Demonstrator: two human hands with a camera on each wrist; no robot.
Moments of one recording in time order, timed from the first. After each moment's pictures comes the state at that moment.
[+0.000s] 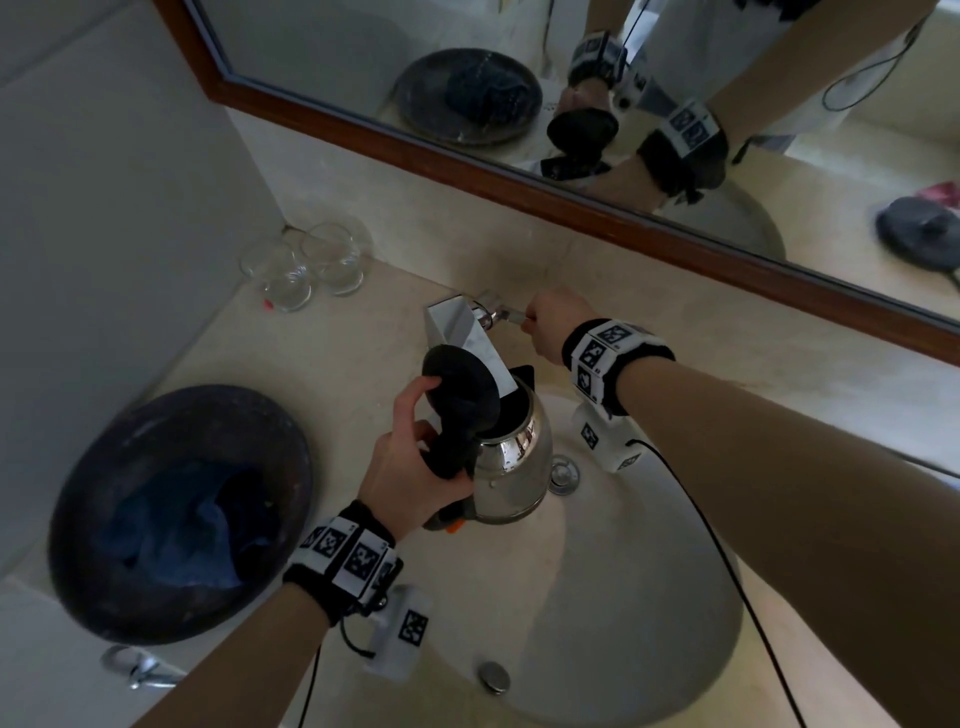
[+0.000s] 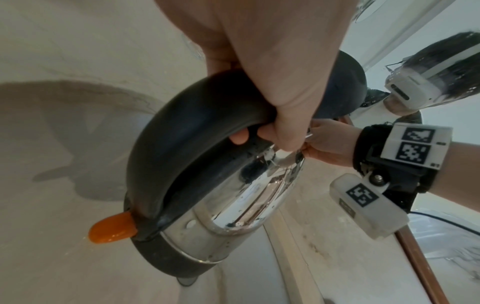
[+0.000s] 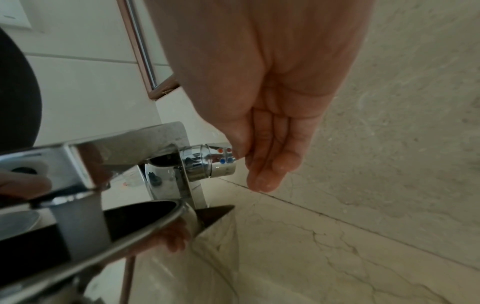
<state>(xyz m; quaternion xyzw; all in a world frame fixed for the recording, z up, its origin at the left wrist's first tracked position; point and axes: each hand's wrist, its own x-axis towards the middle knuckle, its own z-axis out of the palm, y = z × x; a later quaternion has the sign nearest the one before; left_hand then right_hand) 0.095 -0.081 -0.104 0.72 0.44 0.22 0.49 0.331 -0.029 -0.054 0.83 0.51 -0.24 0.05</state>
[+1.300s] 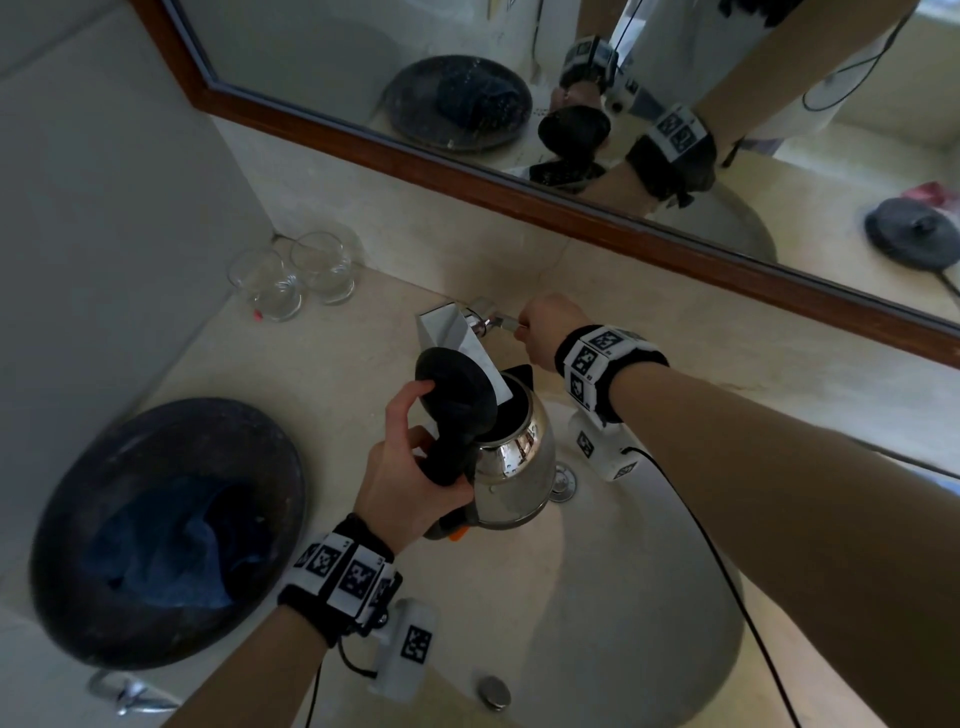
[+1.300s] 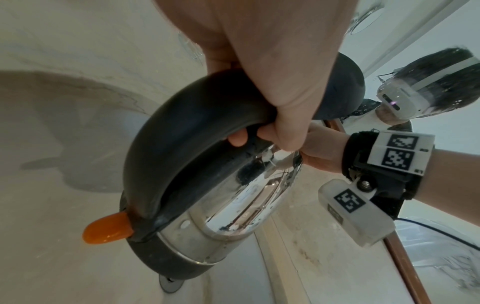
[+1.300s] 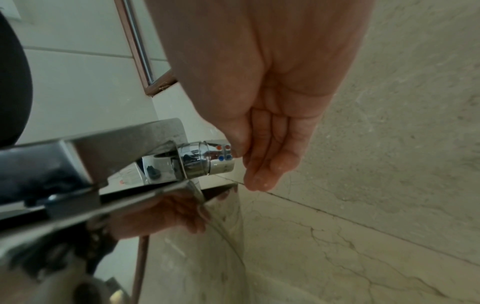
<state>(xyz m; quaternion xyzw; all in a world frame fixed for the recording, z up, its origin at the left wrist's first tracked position) 0.101 -0.081 -0.101 0.71 0.44 0.24 0.49 0.330 -0.027 -0.052 0.82 0.51 -0.24 0.06</state>
